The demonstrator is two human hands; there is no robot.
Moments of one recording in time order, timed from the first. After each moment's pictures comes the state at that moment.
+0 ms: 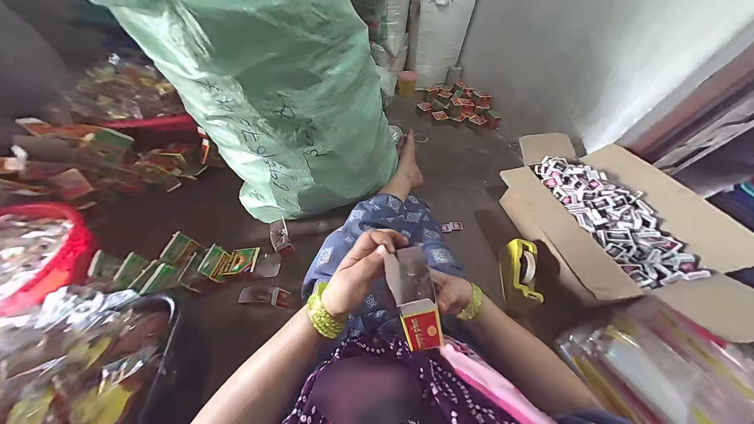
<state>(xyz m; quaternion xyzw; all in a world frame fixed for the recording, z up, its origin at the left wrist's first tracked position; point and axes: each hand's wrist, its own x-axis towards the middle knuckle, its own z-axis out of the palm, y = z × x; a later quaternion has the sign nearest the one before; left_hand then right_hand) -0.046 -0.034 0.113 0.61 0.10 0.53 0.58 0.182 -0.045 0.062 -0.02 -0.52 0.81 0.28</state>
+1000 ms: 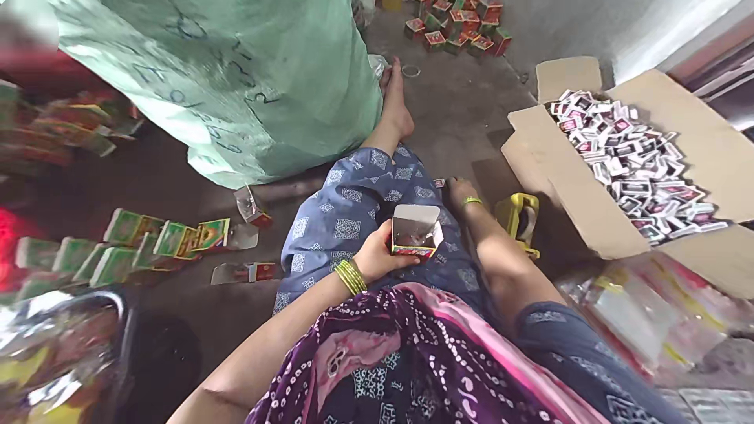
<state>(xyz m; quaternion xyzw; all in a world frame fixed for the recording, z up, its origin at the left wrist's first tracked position) 0.007 -0.008 -0.007 0.68 0.34 0.34 0.55 0.324 0.122 -0.088 -0.77 -0.62 0.15 -0.02</state>
